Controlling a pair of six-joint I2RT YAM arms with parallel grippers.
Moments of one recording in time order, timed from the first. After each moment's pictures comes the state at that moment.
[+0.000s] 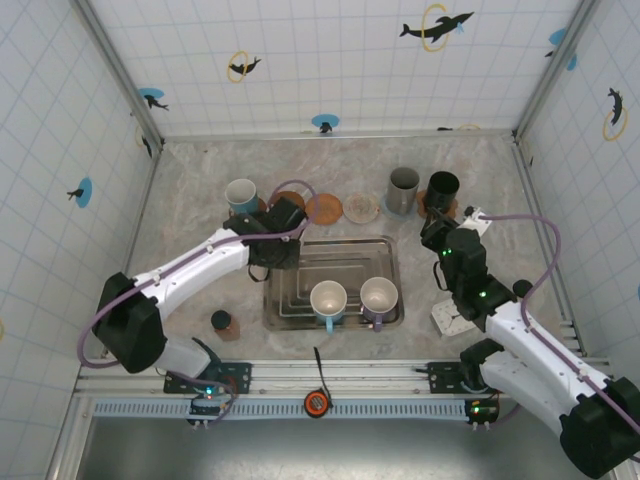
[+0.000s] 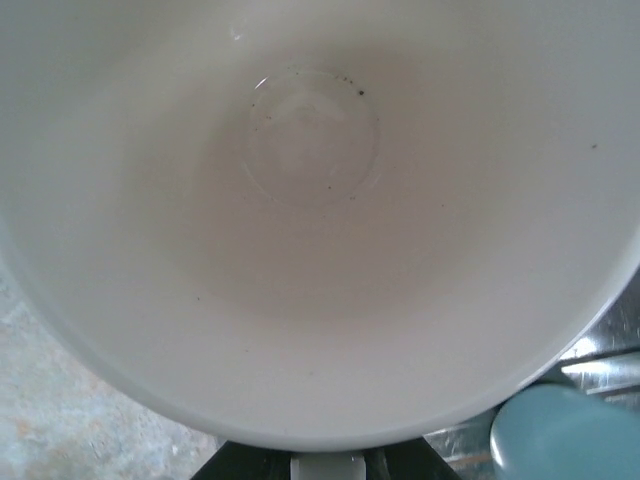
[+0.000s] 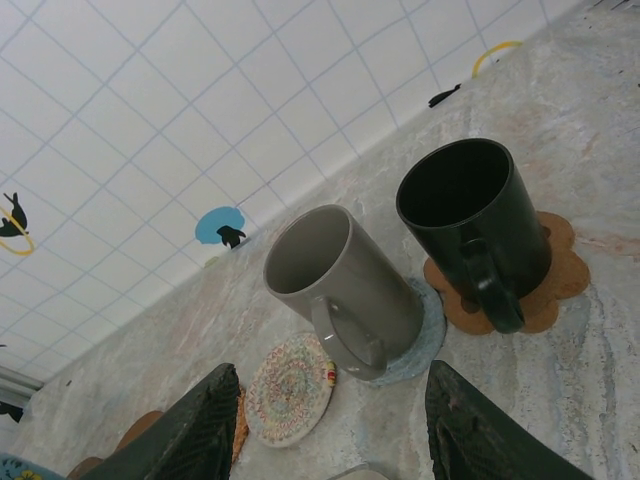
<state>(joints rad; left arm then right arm) -0.71 1.45 1.11 -0.88 -0.13 -0.50 0.50 0.82 0.45 0.08 0.43 0.76</state>
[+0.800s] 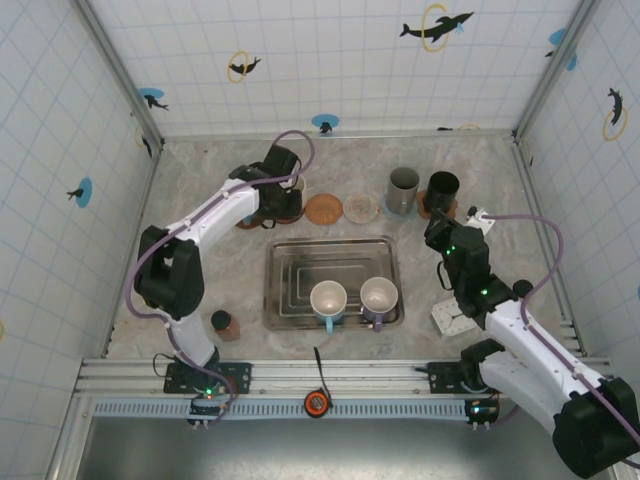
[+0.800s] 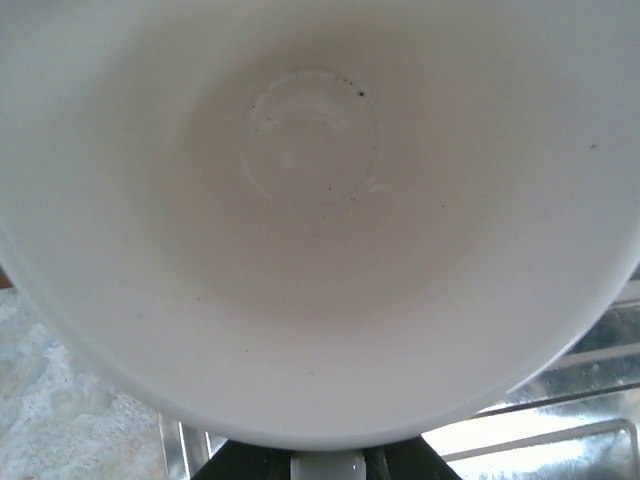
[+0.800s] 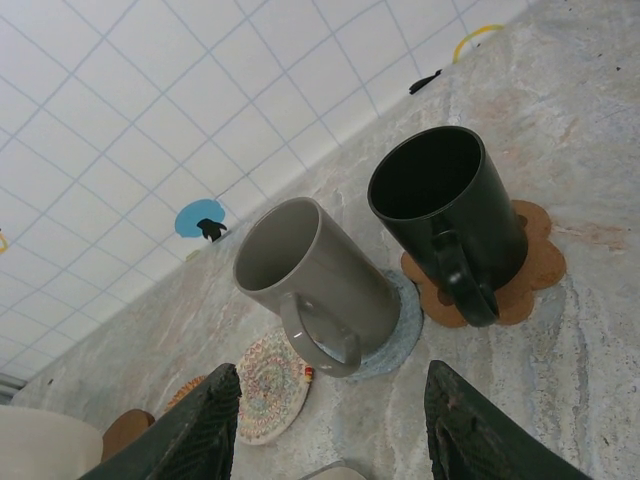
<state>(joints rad) -0.49 1.81 1.48 -0.82 0.00 -0.36 0.43 0.84 0.44 0.08 0.36 0.75</state>
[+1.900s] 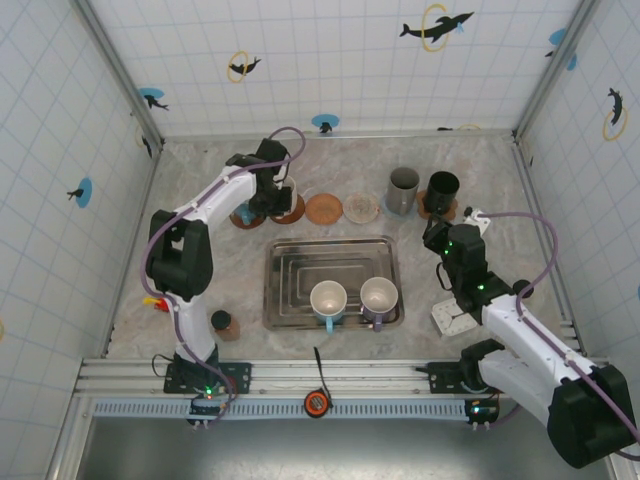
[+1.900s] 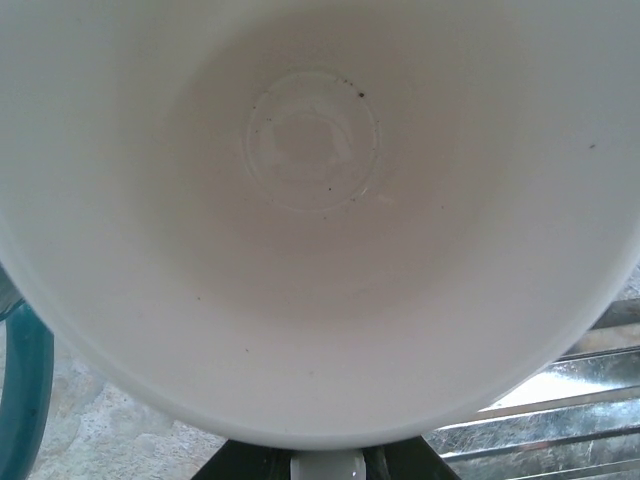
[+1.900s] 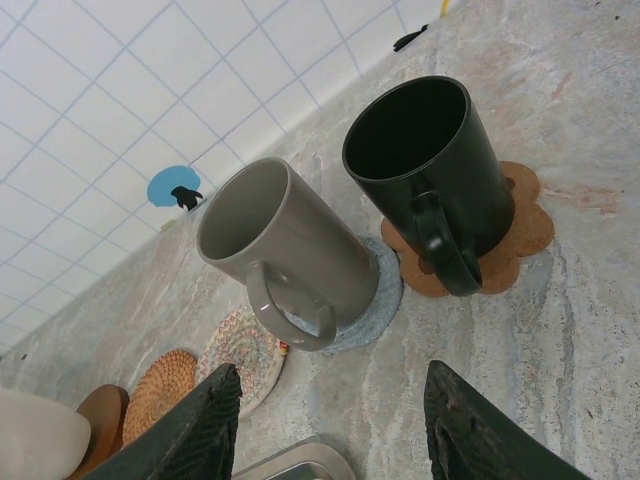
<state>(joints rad) -0.40 1.95 1.60 -0.94 0.04 -0.28 0.40 0.91 0.43 0.08 0.30 0.75</state>
